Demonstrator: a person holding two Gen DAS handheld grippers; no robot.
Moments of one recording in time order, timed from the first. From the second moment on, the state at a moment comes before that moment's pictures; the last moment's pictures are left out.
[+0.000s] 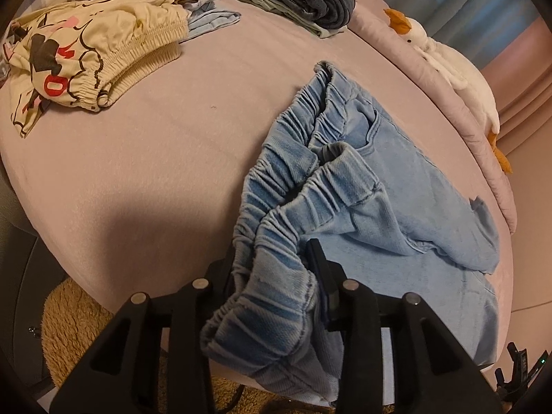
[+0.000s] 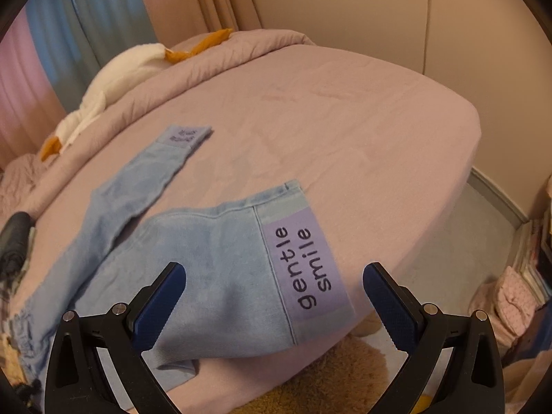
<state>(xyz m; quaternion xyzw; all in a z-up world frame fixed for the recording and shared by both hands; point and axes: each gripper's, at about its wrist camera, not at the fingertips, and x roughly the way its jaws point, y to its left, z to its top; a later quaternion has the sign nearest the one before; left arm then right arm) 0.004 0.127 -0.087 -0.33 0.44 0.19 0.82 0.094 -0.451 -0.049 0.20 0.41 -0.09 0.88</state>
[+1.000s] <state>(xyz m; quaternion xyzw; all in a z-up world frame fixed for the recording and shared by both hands) 0.006 0.121 -0.087 -0.31 0.44 0.19 0.82 0.174 -0.484 -0.048 0.08 0.41 -0.10 0.90</state>
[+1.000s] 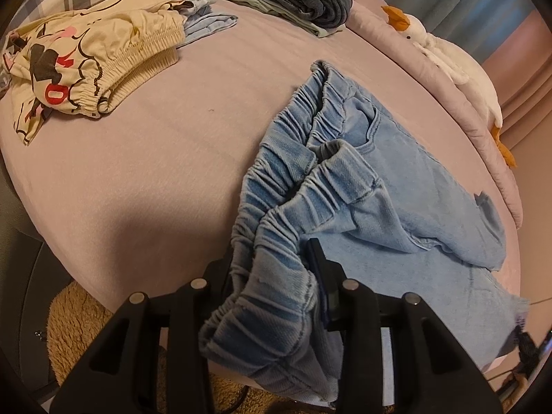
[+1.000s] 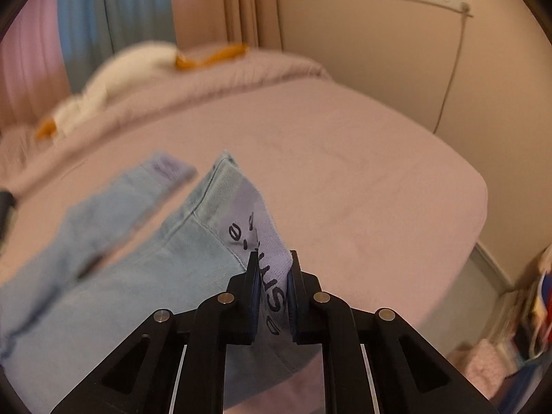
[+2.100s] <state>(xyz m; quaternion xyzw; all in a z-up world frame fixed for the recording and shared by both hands) 0.017 0.062 -0.007 -0.29 0.36 0.09 0.88 0.171 -0.411 0.004 0.13 0.38 -0.01 0.92</state>
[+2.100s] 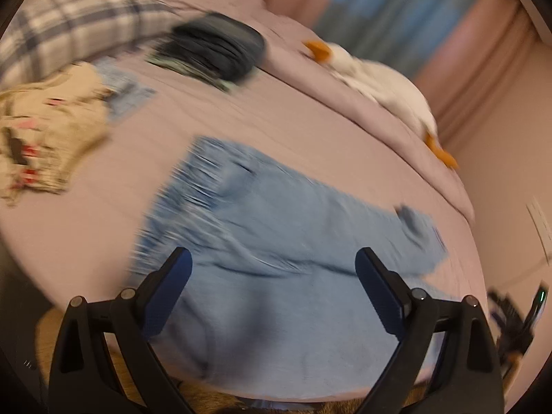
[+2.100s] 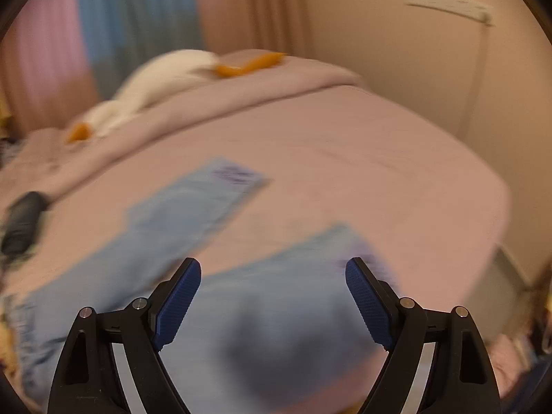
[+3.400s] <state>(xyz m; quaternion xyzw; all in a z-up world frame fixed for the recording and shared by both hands) 0.061 0.043 -0.087 -0.27 0.45 0.08 0.85 0.431 -0.236 -0.095 0.12 0.54 -0.10 0.82</state>
